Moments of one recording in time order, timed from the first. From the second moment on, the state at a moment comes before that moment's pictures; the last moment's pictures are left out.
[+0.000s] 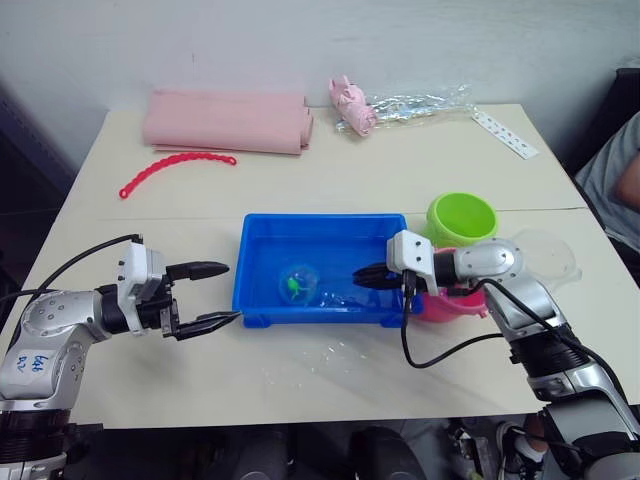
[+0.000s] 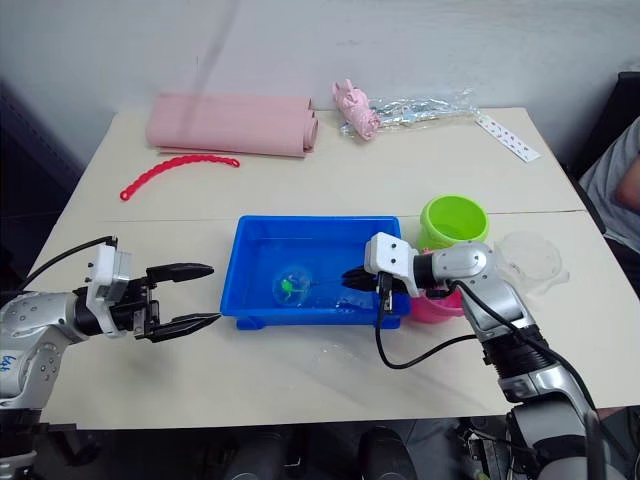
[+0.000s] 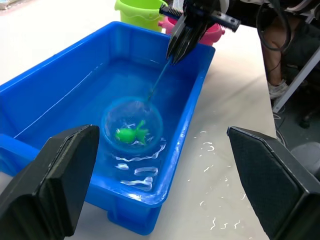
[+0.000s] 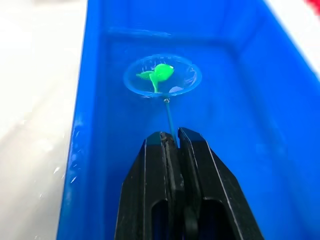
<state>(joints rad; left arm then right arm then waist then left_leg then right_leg) -0.13 0.78 0.25 -0.11 -0.56 0.27 -1.17 -0.60 -0.60 0.22 0.11 0.18 0.13 1.20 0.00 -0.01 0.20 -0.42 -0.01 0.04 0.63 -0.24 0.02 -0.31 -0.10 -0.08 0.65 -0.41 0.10</state>
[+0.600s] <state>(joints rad) -0.20 0.71 0.22 -0.12 -0.59 0.32 -1.15 -0.27 -0.76 -0.09 -0.19 0.36 0.22 1.13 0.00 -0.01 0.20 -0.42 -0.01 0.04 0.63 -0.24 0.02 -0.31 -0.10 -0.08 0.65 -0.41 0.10</state>
